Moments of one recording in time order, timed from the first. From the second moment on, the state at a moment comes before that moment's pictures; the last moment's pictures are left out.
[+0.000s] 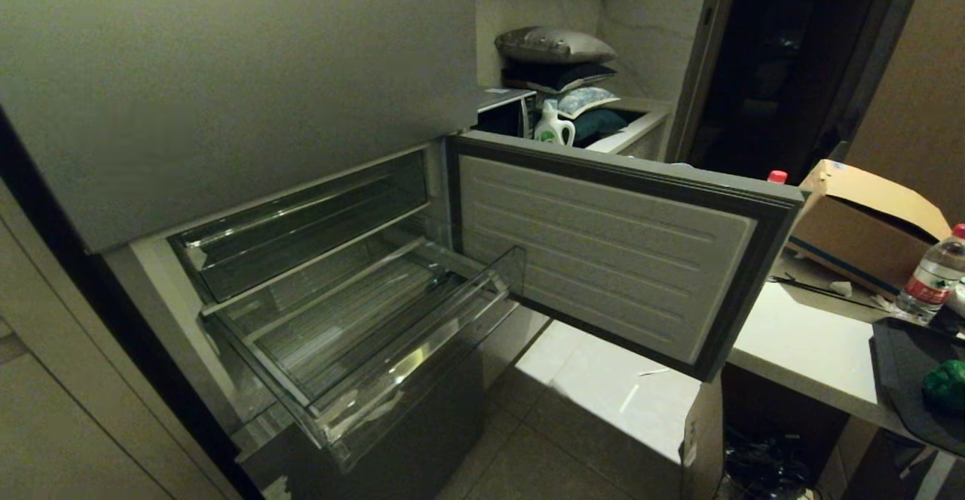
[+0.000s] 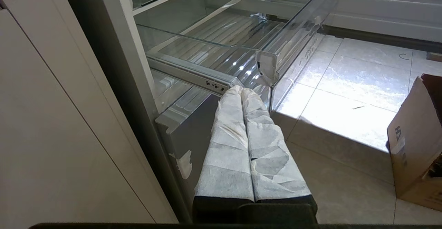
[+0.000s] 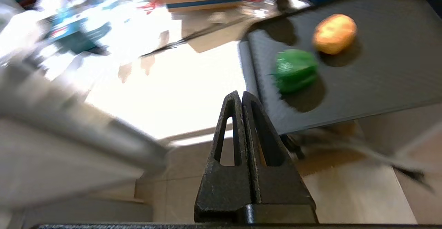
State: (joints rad) left arm -0.01 0.00 0.00 0.00 -0.01 0.05; right arm -0.74 1.22 -0.77 -0.11 0.08 0.36
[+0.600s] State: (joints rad) left arm -0.01 0.00 0.00 0.00 -0.01 0.05; right arm -0.89 1.71 -0.87 -0.32 0.23 0.35
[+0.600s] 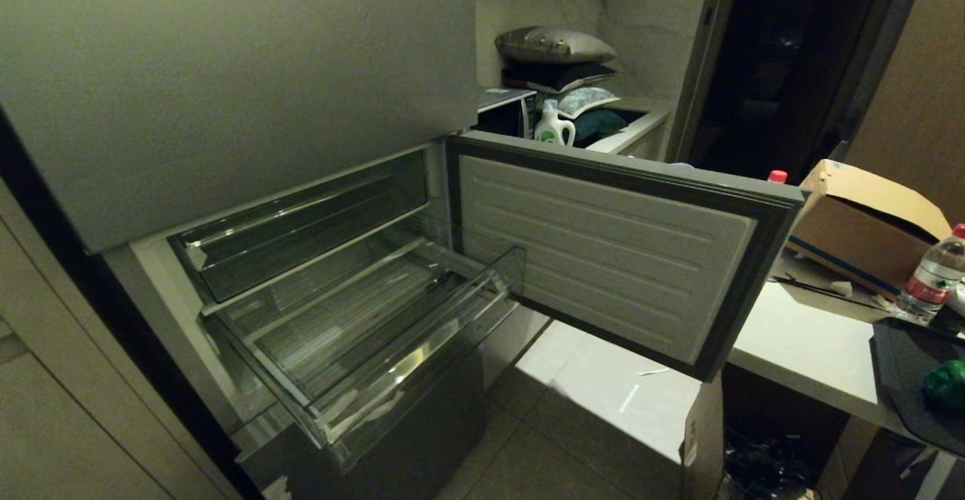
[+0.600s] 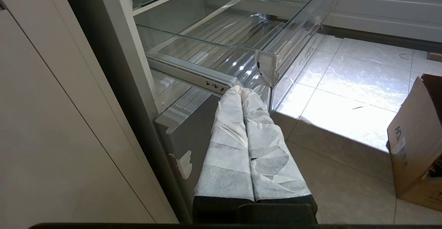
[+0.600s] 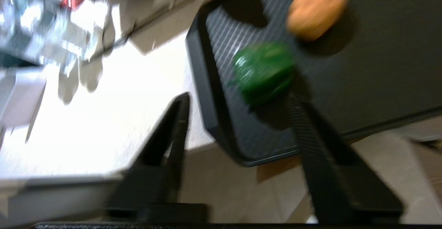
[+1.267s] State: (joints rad) left arm -0.01 0.00 0.00 0.00 -0.01 0.05; right arm -0.83 1.93 -1.01 -0.17 0.14 0.10
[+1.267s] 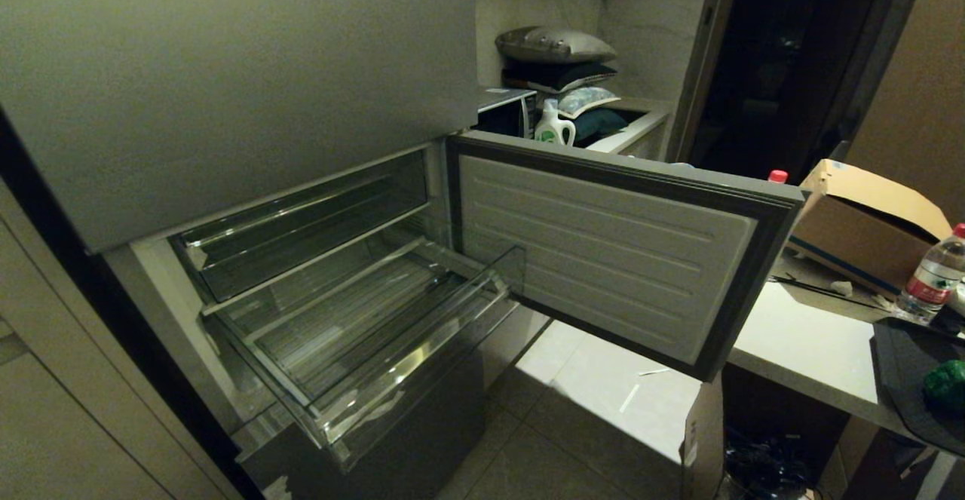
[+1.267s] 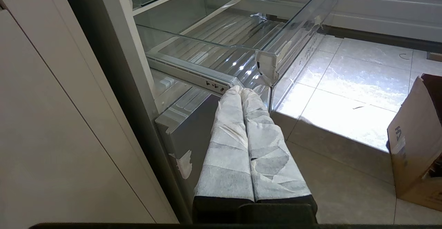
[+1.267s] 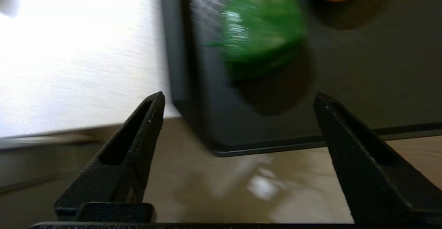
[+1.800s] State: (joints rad) left arm -0.01 0.00 0.00 0.00 -0.01 0.05; right arm -0.84 2.05 -1.13 -0.17 0.03 -0.11
